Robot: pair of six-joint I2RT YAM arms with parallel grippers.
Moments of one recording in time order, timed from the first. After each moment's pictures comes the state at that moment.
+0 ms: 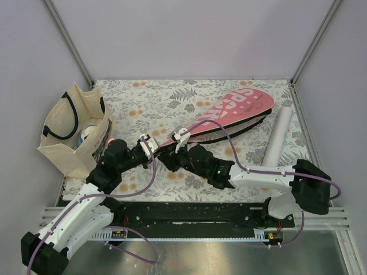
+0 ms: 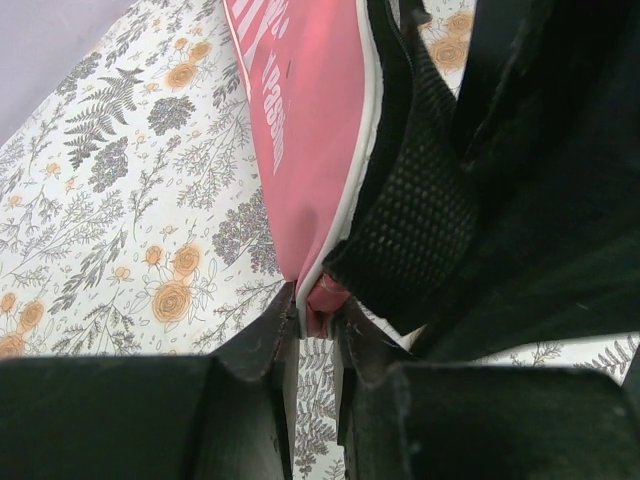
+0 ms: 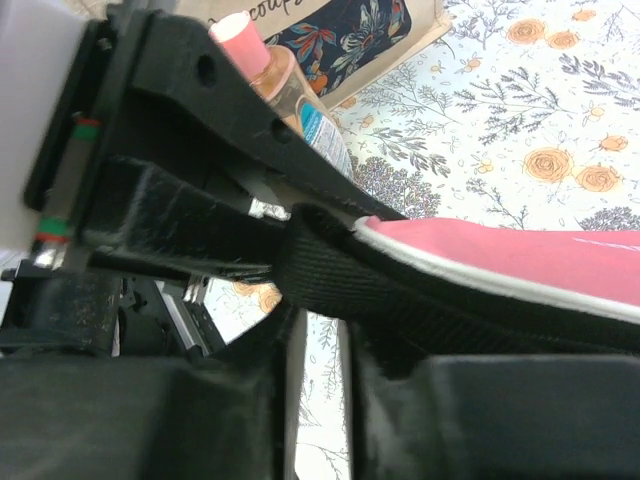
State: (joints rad) left arm -0.49 0.67 0.50 -0.14 0.43 0.38; right arm 1.18 1.45 0.86 0.44 0.18 0.38
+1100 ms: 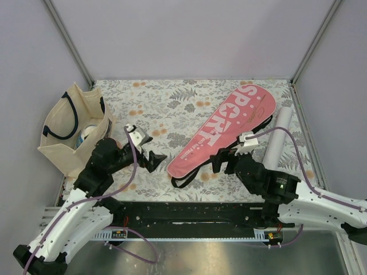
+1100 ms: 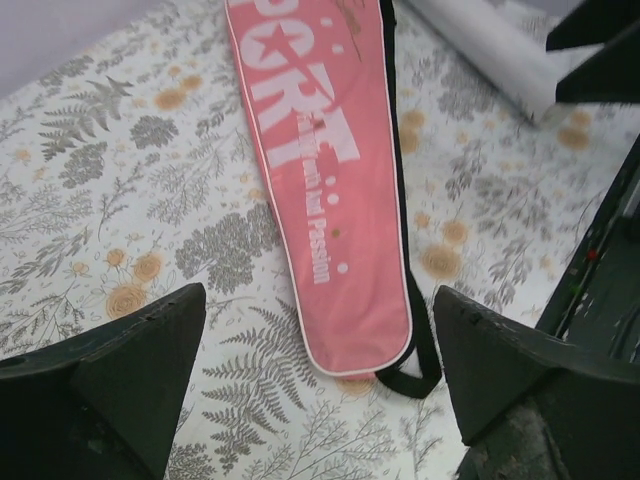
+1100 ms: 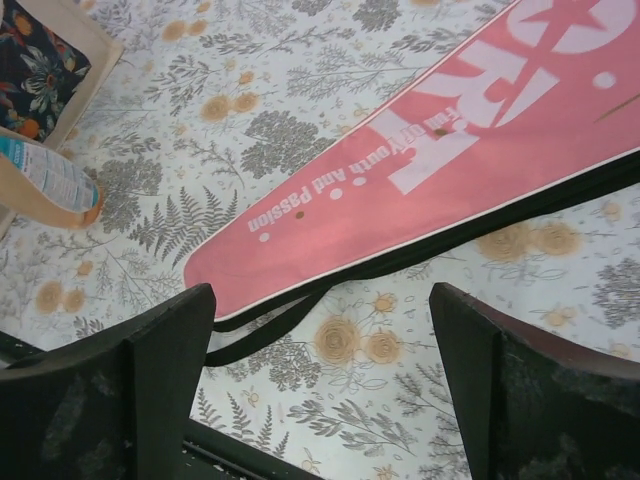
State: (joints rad) left arm -0.50 0.60 0.63 -0.28 0.42 0.11; right arm 1.18 0.72 0.67 -0.35 0.72 0.62
